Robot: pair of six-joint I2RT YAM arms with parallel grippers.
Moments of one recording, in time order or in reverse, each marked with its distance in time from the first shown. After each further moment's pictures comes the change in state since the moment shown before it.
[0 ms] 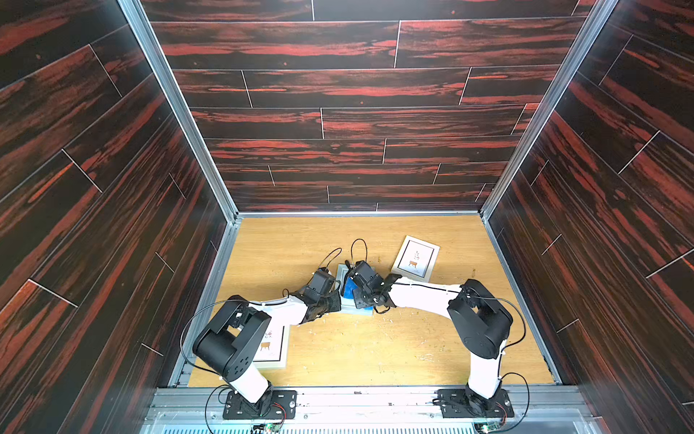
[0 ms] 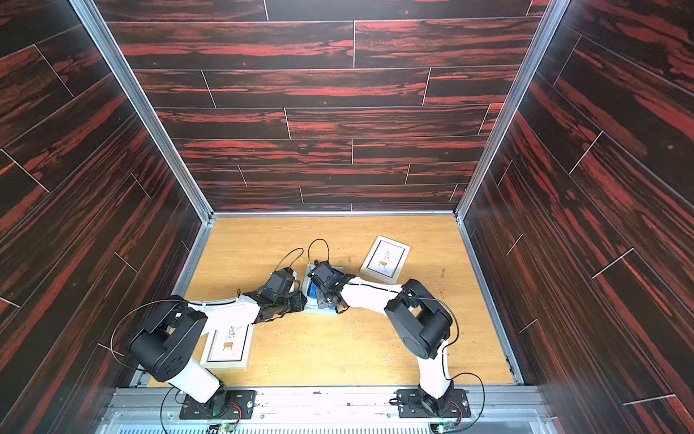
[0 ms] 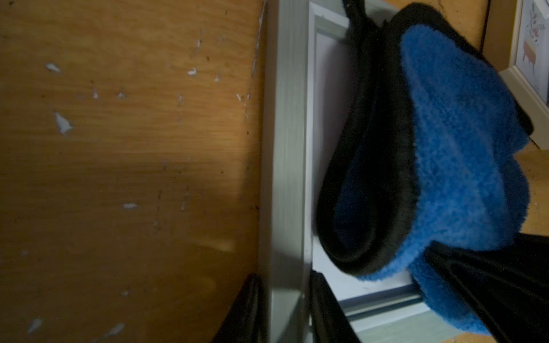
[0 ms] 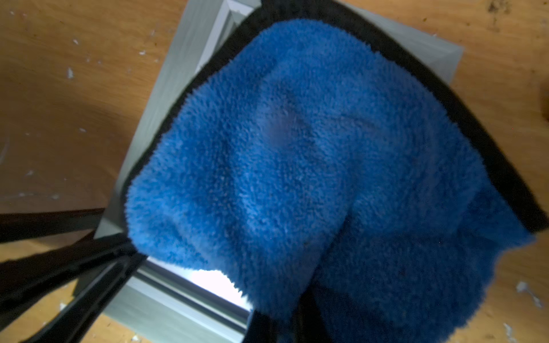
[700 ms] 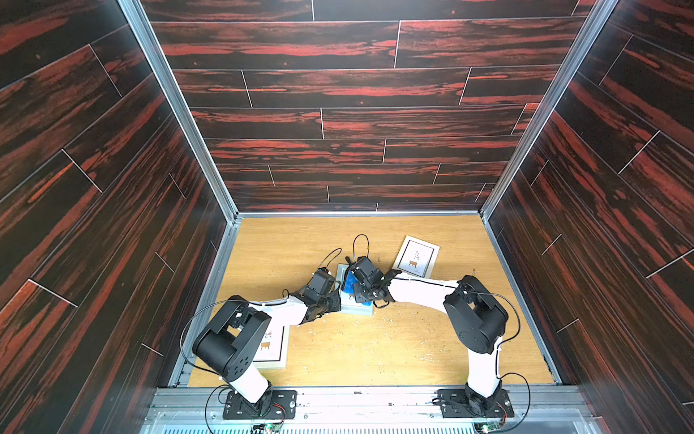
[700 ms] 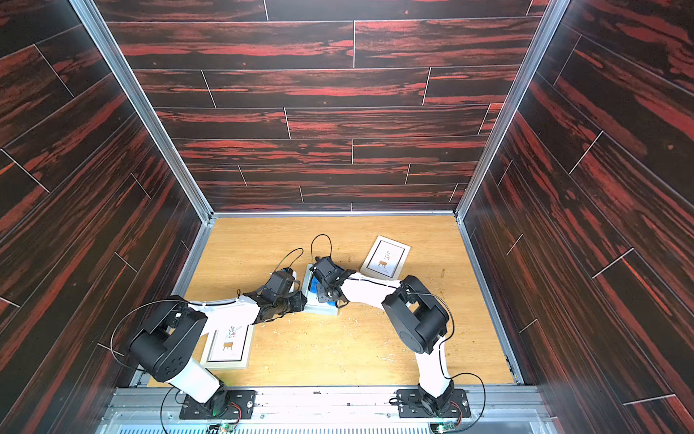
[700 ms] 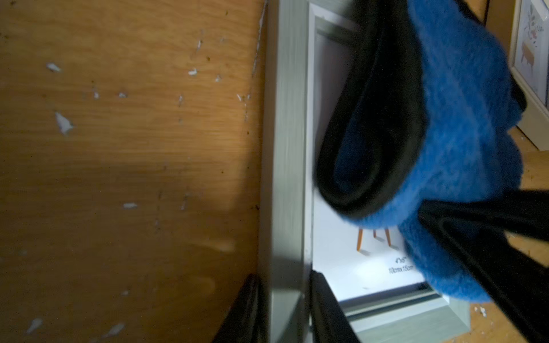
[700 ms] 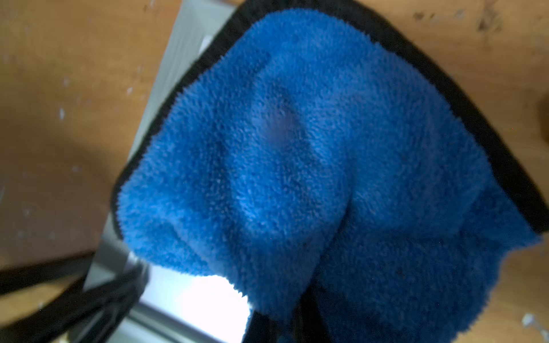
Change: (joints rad) left arm -0.001 -0.001 -0.006 0.011 -0.001 -0.004; right arm -0.055 0.049 0.061 0.018 -0.014 0.010
